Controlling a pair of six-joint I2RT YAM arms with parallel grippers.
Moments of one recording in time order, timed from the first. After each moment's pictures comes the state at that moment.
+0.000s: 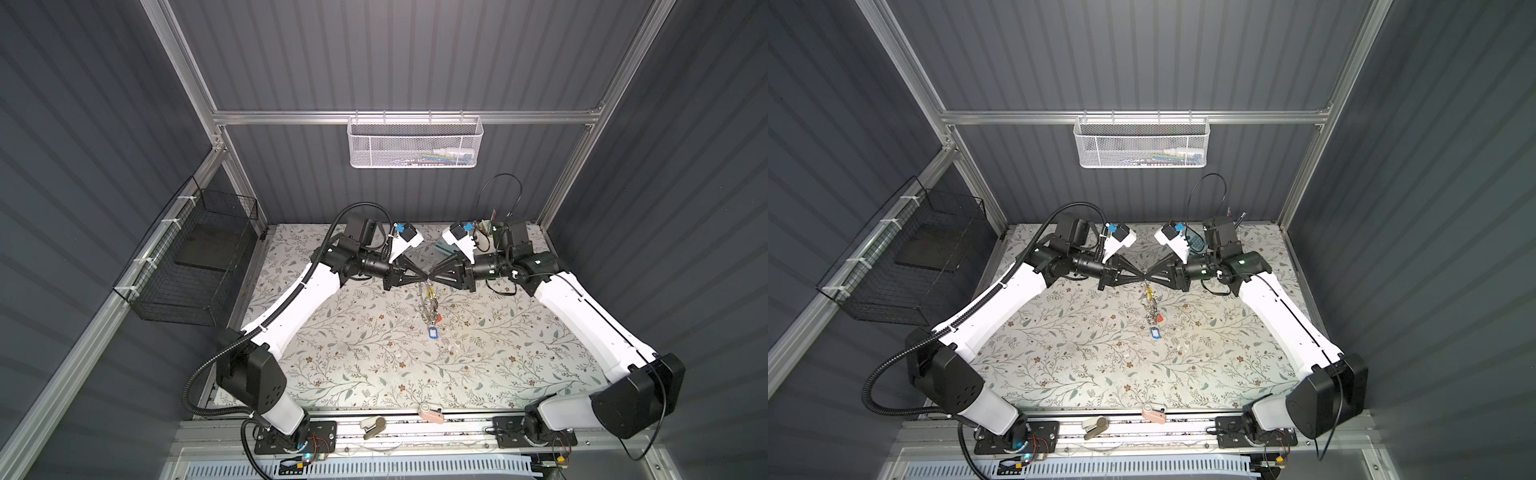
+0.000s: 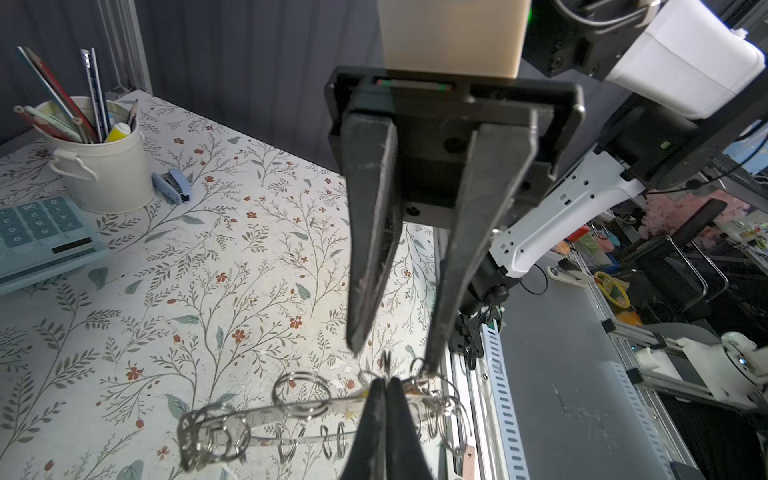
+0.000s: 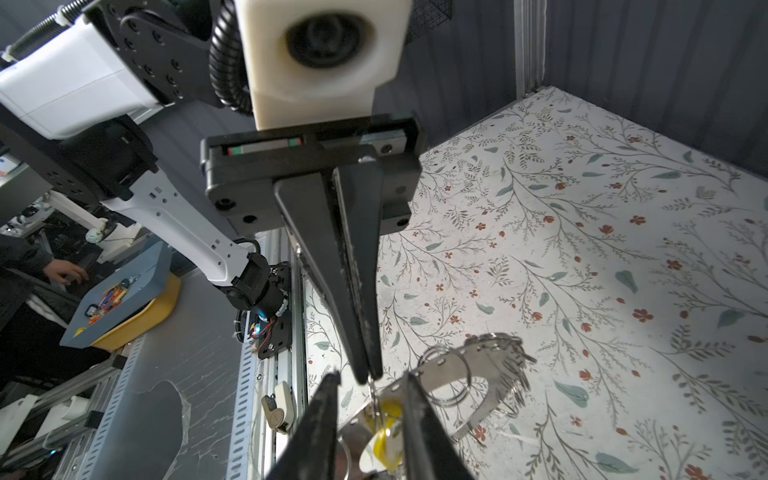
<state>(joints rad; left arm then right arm) -0.56 1.58 1.50 -0.57 1.02 0.19 0.37 1.39 1.35 -0.58 -1.01 -0.17</state>
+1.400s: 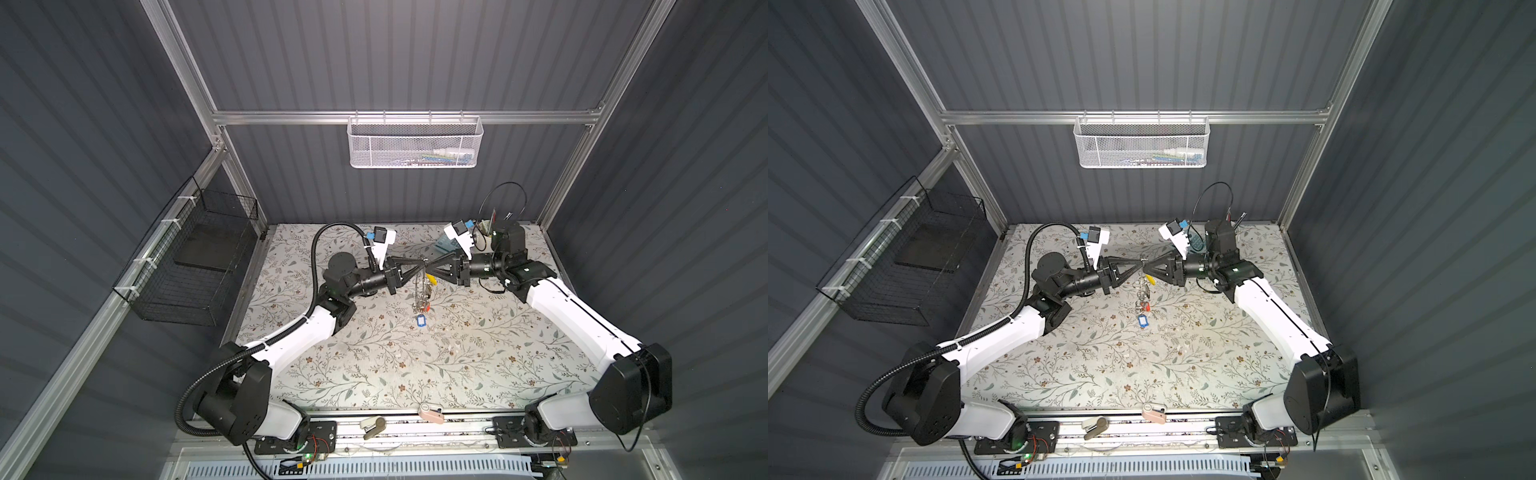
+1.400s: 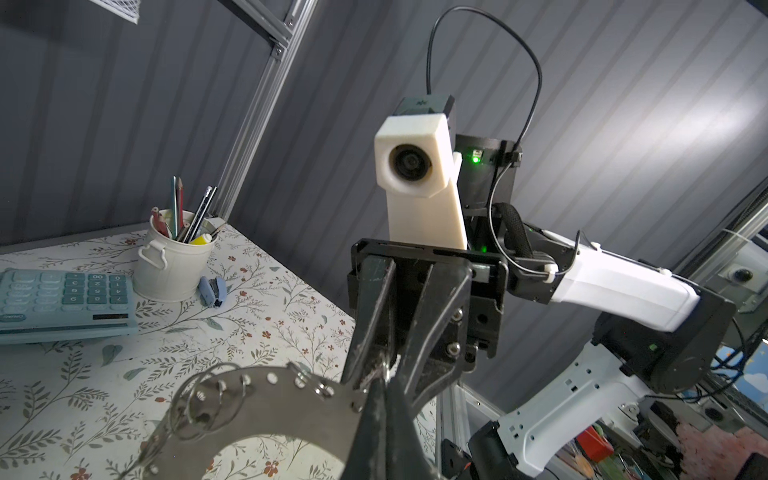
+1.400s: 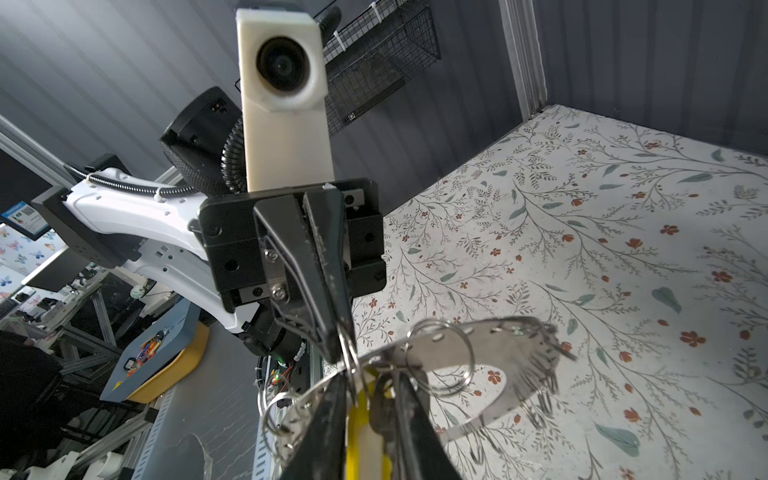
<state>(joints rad) -0.60 1.43 0.90 0.72 0.74 -0.67 0.36 1.42 1.20 -0.18 -1.09 0.15</state>
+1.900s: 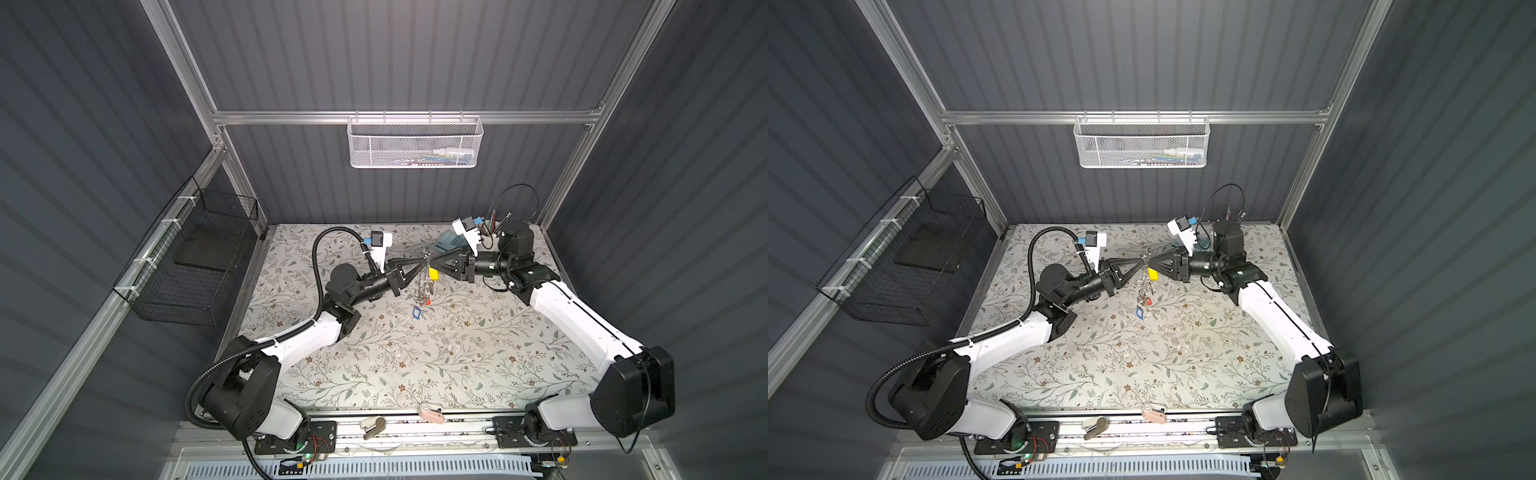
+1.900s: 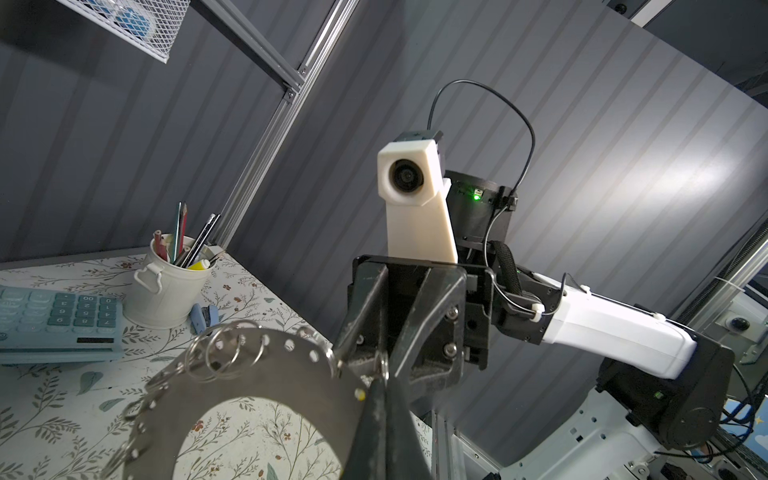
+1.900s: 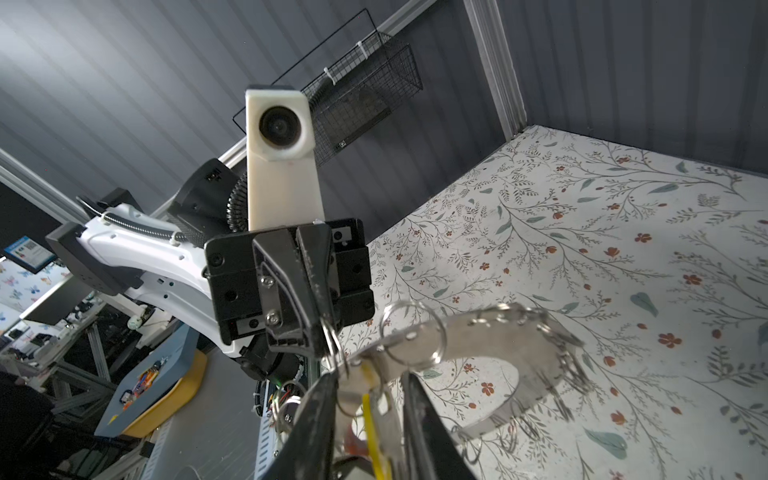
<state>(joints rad) -0.63 1.46 0.84 0.91 0.63 -0.76 0.30 1.38 1.13 -0.03 -1.09 0.28</state>
